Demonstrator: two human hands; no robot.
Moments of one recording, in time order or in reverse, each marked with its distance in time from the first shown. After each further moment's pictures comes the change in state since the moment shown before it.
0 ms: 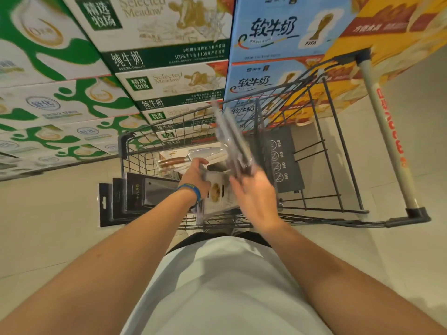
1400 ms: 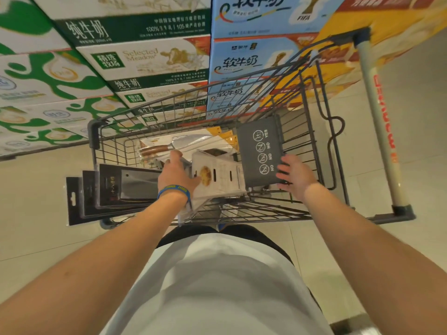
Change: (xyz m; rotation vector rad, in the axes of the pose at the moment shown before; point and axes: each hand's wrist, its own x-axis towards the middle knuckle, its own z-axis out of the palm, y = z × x) left_hand -0.002 0.002 0.031 0.191 0.262 -0.023; right_hand 0.062 0.133 -0.067 0.704 -0.159 0.926
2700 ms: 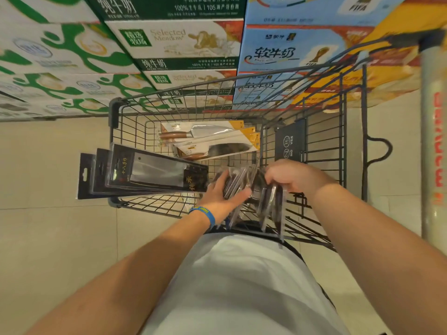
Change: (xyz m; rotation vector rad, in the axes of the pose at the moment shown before) left_hand -0.062 0.040 0.052 -0.293 -0.512 -0.117; right_hand 0.045 -0.039 0.044 -0.958 -0.463 0.039
